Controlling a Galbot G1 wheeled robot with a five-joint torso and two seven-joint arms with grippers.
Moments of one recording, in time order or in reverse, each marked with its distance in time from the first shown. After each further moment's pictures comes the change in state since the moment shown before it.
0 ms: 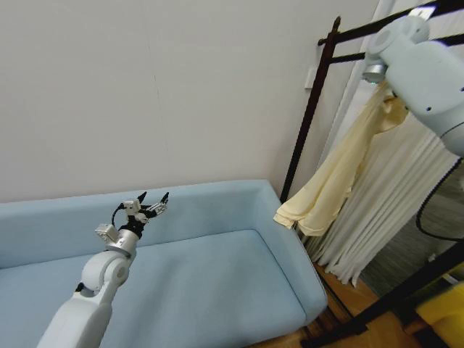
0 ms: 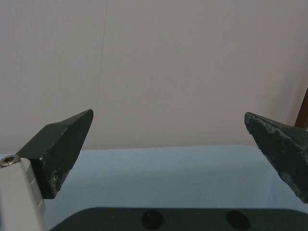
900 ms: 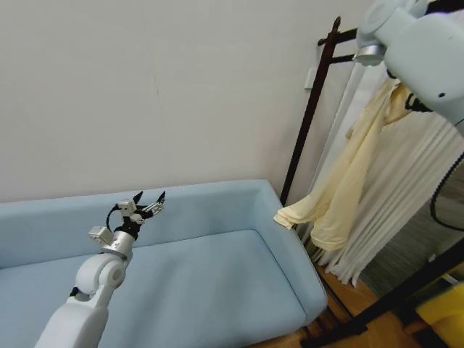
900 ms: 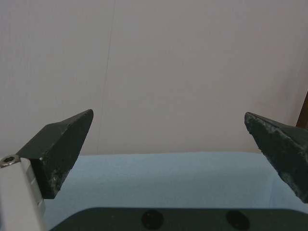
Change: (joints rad) left arm 0.037 -0.017 -0.053 -0.020 -0.006 -0.016 0.033; right arm 0.110 -0.001 -0.141 0.170 0.098 -0.014 0.097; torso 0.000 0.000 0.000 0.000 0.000
